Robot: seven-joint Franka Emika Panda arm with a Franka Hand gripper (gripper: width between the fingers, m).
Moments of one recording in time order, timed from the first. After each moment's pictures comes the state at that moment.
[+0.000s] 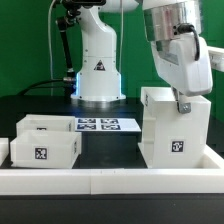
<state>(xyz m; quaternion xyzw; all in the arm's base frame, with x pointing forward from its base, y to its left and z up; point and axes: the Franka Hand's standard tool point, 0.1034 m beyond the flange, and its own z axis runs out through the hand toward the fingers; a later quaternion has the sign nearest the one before) 0.592 0.099 0.102 -0.70 0.71 0.07 0.07</state>
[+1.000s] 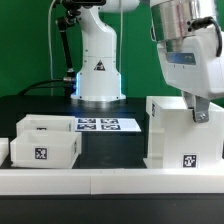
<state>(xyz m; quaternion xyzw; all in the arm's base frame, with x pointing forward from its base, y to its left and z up) 0.648 0.100 0.104 -0.71 0.70 0.05 0.10</state>
